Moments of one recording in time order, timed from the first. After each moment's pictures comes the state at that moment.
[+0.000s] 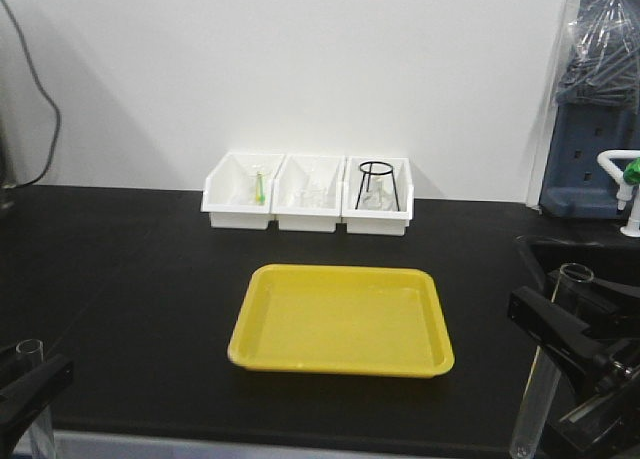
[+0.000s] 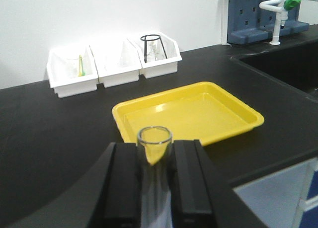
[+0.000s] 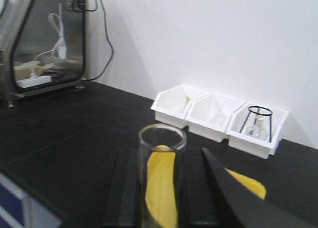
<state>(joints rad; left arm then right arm) -0.36 0.78 -0.53 0.39 -0.01 -0.39 0.38 0.83 -0.64 -0.96 -0.18 0.87</state>
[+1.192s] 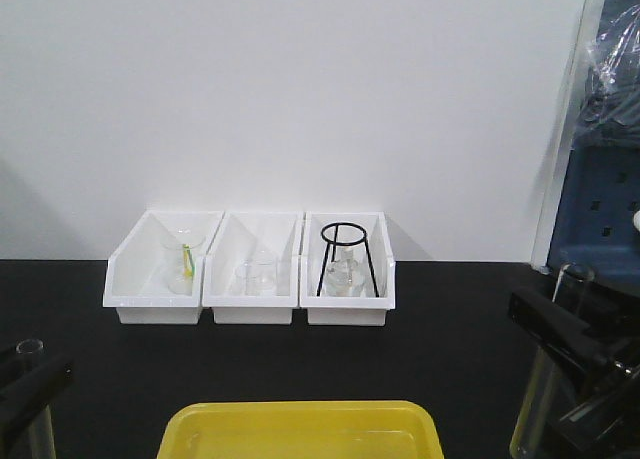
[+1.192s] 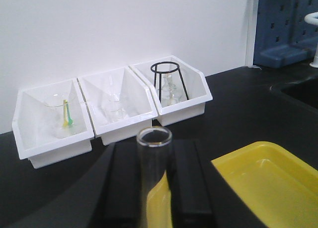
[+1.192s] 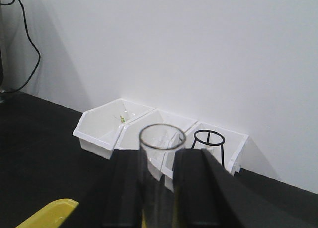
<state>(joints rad) -0.36 0.78 -0.53 0.39 -0.01 -0.39 0.38 0.83 -0.64 -0.96 -0.18 0.87</state>
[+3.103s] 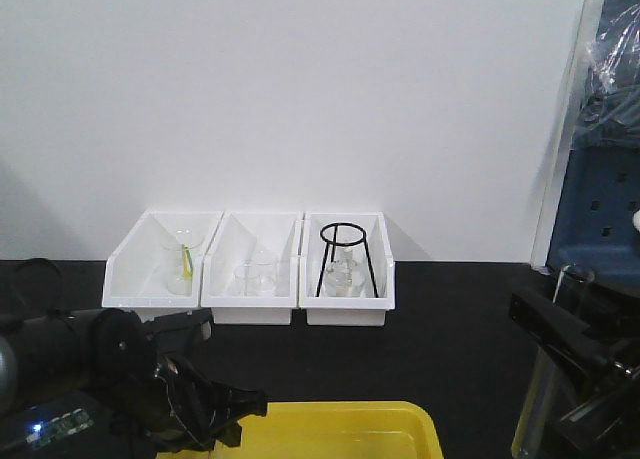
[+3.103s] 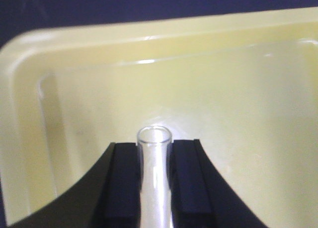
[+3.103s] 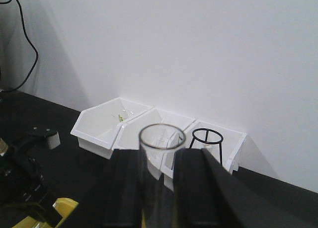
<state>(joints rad) -0.36 1.83 -1.25 -0.34 0.63 -0.17 0.38 0.83 -0.64 -0.96 -0.17 0.87</state>
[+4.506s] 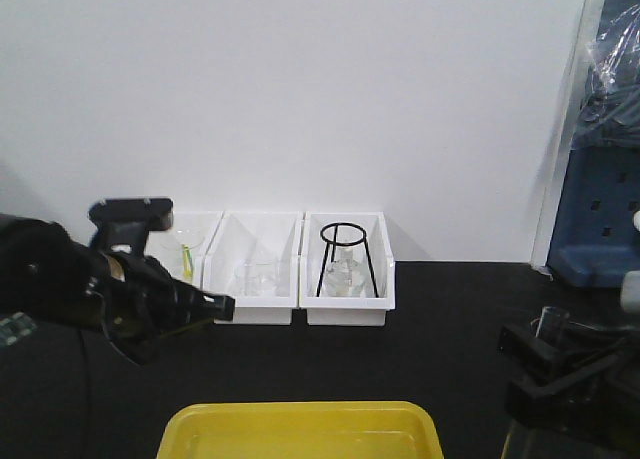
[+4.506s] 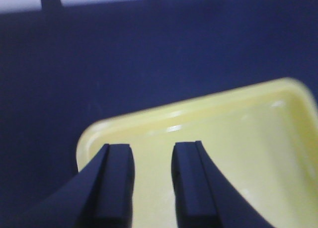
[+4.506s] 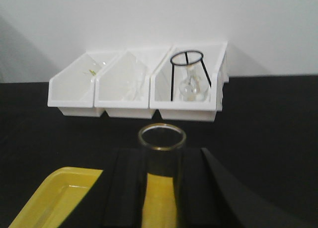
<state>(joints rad) -0.36 1.54 -1.37 -0.08 0.69 -0.21 0.38 0.99 -0.64 -0.94 -0.03 1.19</state>
